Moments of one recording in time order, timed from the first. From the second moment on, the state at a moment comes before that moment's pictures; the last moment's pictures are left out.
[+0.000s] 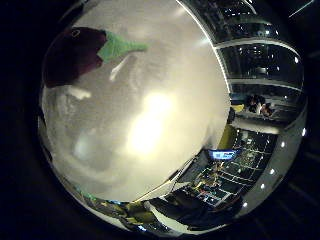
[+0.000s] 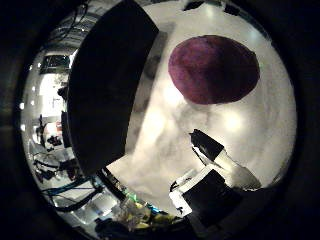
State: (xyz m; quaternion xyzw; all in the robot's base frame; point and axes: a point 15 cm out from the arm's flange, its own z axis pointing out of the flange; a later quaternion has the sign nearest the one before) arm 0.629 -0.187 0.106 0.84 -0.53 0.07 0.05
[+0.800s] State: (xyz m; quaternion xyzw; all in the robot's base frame) arm 0.628 -0.241 0.095 0.82 -0.56 0.10 0.08
